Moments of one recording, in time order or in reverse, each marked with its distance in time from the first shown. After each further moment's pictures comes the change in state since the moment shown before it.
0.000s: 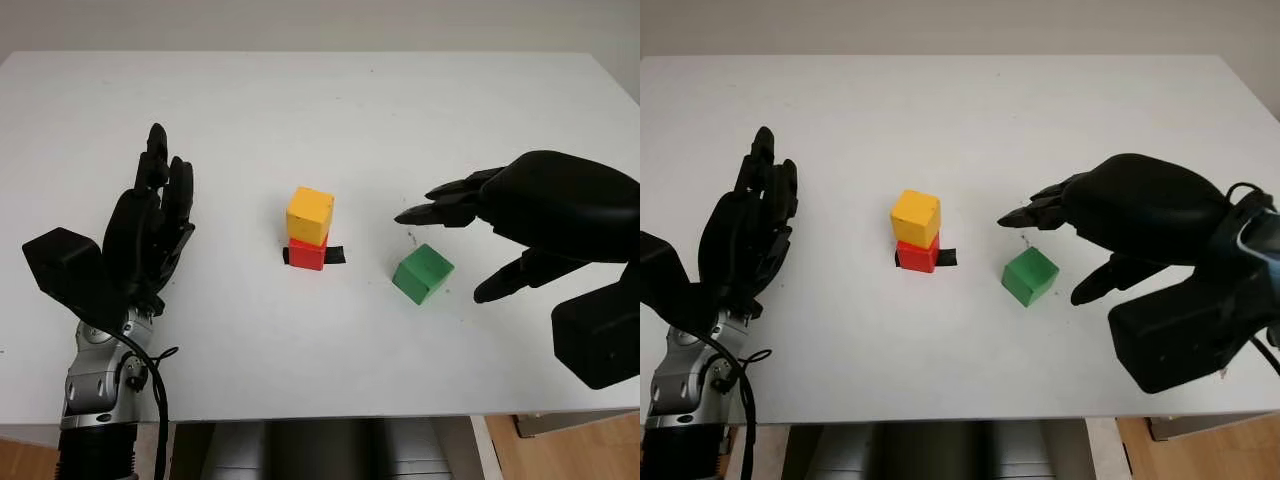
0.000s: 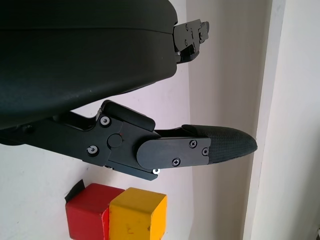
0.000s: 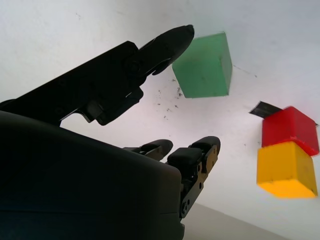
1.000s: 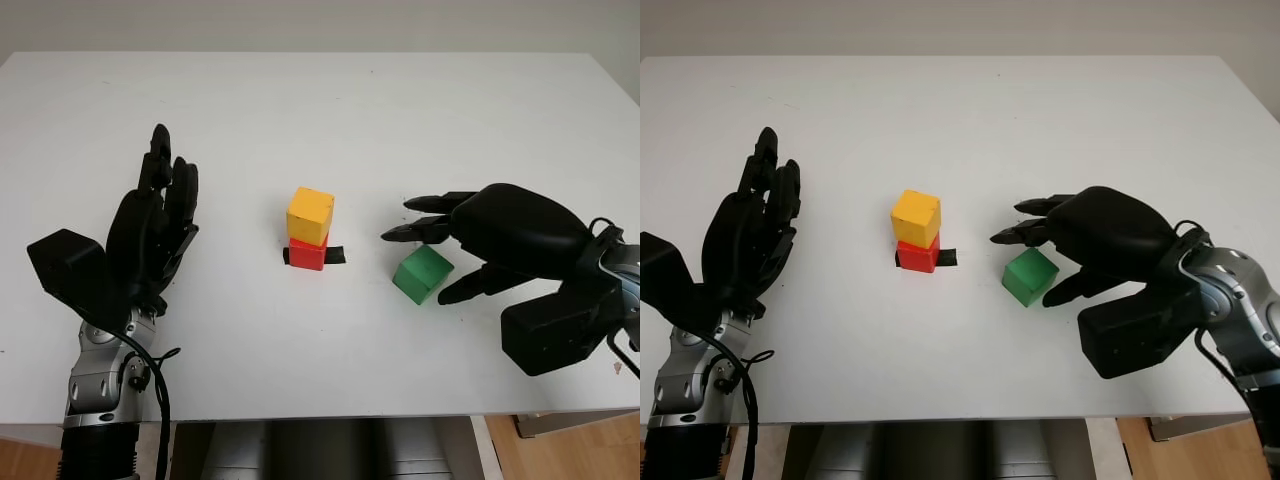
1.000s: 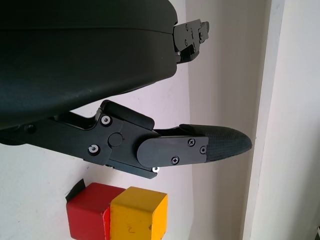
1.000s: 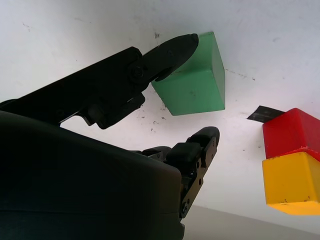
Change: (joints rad) left arm 0.001 0.000 -0.004 0.013 -0.001 -0.018 -0.012; right arm -0.038 0.119 0.110 0.281 -0.104 -0.141 -0.236
